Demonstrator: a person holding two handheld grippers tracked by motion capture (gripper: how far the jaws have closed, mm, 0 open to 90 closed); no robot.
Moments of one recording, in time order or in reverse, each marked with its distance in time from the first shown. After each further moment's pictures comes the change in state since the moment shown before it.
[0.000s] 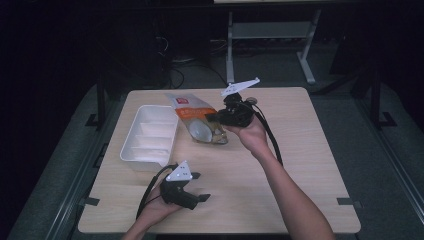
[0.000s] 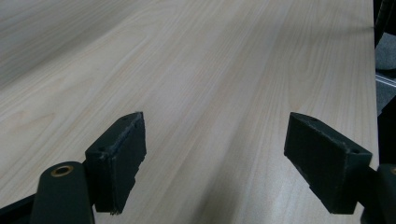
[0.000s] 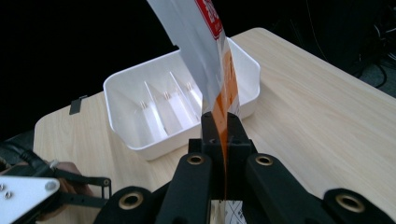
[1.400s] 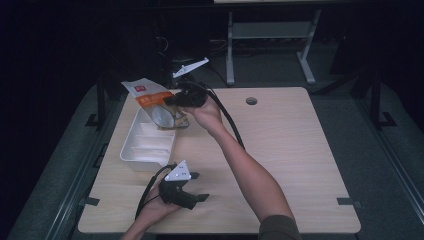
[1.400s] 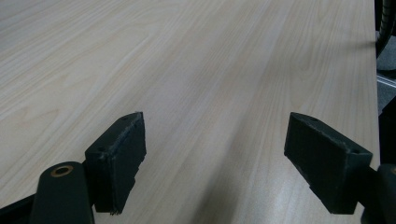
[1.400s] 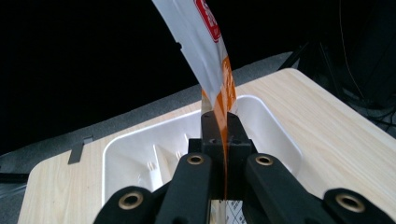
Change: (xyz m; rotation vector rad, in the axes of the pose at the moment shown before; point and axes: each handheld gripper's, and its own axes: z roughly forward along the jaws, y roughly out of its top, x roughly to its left) left arm 0.002 -0.002 -0.002 -0.003 0.002 -0.004; right arm 0.011 0.080 0.098 -0.018 0.088 -0.049
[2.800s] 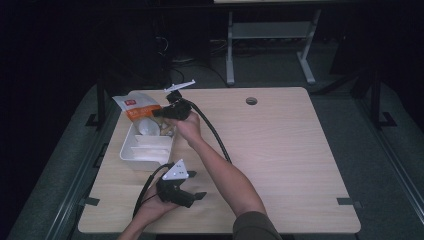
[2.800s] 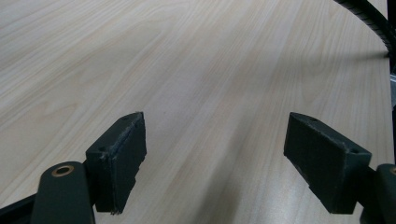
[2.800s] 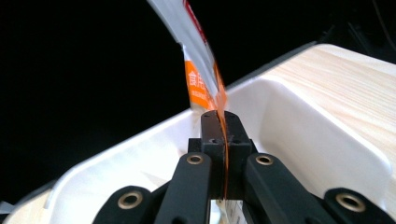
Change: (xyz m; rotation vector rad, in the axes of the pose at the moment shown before) left arm 0.005 -0.002 -0.004 0.012 0.026 0.008; right arm -0.031 -0.052 0.100 -0.063 0.079 0.167
